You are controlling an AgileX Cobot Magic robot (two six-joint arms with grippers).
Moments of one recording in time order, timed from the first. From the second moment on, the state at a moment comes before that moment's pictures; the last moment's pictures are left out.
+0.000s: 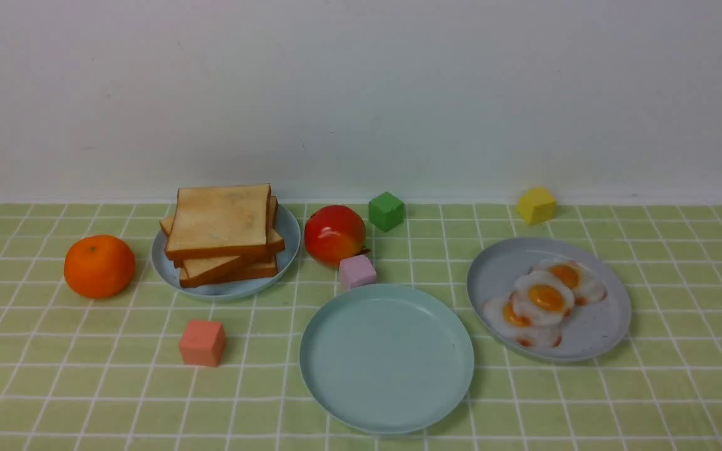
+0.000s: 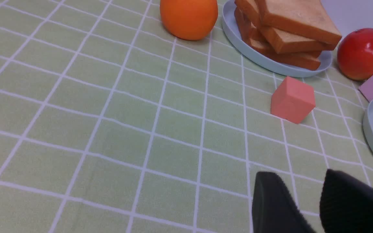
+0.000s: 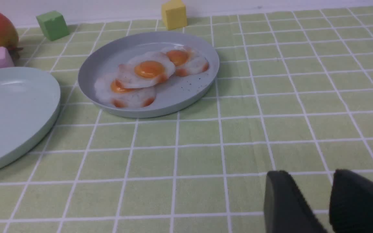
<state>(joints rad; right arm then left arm) 0.00 -0.01 0.02 0.06 0.39 -0.01 -0.06 -0.01 0.03 0.02 0.39 -0.39</state>
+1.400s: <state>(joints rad) 0.00 -0.01 0.03 0.06 0.15 -0.02 -0.06 -0.01 0.03 0.07 0.14 -0.39</state>
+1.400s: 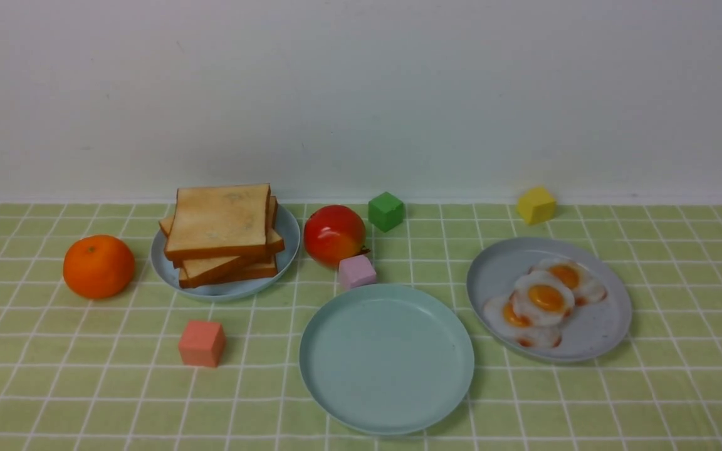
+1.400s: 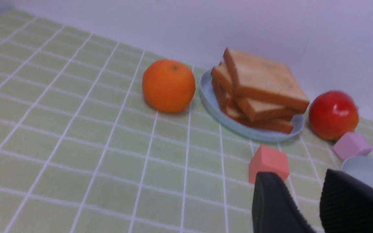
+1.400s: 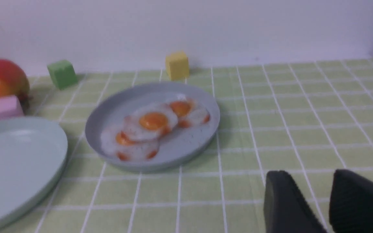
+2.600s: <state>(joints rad) 0.00 0.52 -0.76 0.09 0.15 0.29 -0.06 0.64 -0.82 -0.02 0.39 -0.64</state>
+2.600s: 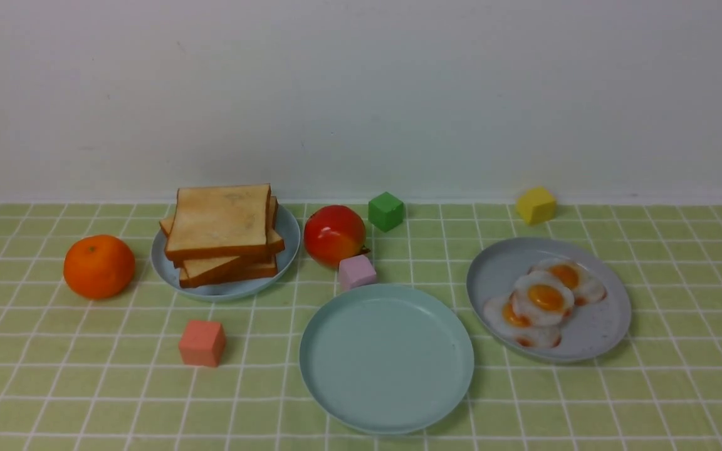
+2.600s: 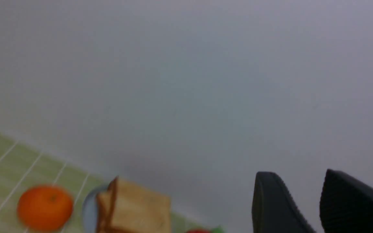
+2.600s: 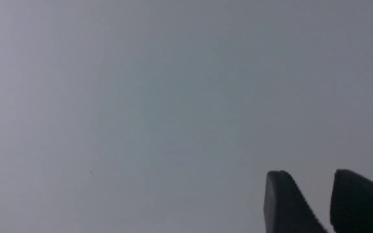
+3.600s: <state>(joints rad) 0.16 0.90 -0.78 0.38 0.64 -0.02 0.13 1.84 -1.49 -0.57 0.94 0.07</state>
